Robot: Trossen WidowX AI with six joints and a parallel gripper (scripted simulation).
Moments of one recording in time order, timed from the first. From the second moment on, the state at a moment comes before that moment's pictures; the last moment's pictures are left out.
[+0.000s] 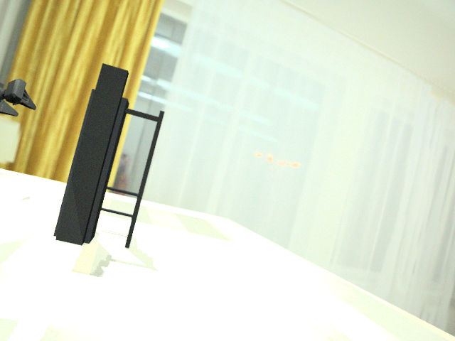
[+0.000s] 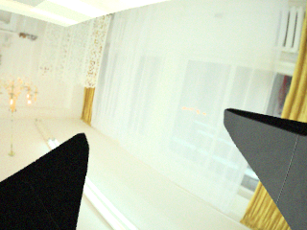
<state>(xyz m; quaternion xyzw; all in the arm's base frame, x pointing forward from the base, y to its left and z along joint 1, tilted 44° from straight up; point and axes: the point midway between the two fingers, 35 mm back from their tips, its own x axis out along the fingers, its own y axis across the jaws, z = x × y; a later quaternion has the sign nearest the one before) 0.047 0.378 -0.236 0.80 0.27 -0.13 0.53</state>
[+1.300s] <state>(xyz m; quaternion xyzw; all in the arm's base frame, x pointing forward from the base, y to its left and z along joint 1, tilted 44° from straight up) 0.295 0.074 0.009 0.65 -0.64 -0.22 -0.34</state>
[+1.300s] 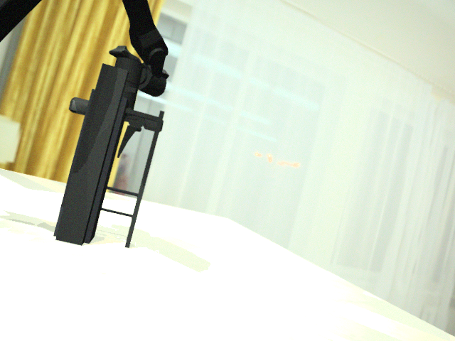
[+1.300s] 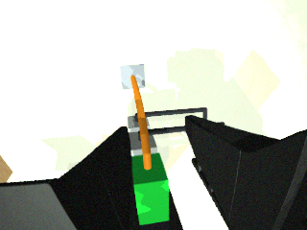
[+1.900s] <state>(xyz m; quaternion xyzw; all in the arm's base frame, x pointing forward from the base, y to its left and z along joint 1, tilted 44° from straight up) 0.288 0.057 0.023 0.62 -0.66 -0.20 -0.36</state>
